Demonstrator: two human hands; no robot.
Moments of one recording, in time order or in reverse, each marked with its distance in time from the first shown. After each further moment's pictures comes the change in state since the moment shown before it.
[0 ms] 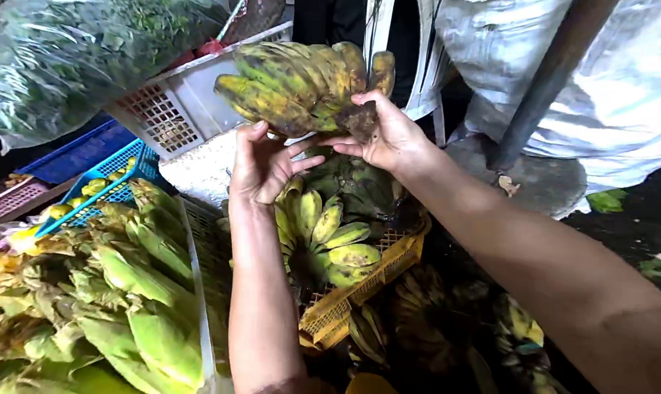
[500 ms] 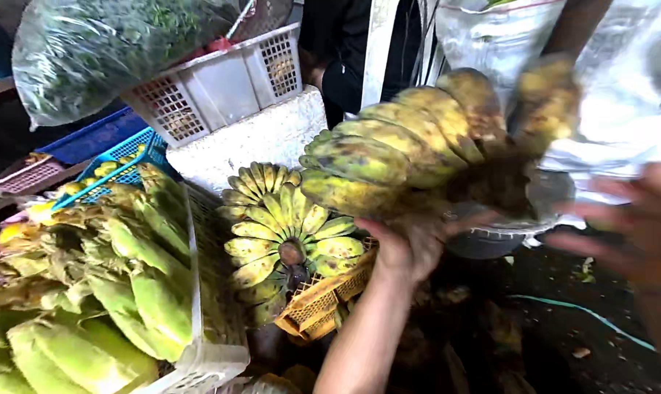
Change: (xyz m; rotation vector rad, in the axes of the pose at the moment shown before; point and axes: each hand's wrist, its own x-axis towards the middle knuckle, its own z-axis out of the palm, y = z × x) left_hand -0.052 -0.169 0.165 -0.550 -0.090 0.181; right_hand -0.233 -0.016 -0.145 -1.069 0.046 -0.661
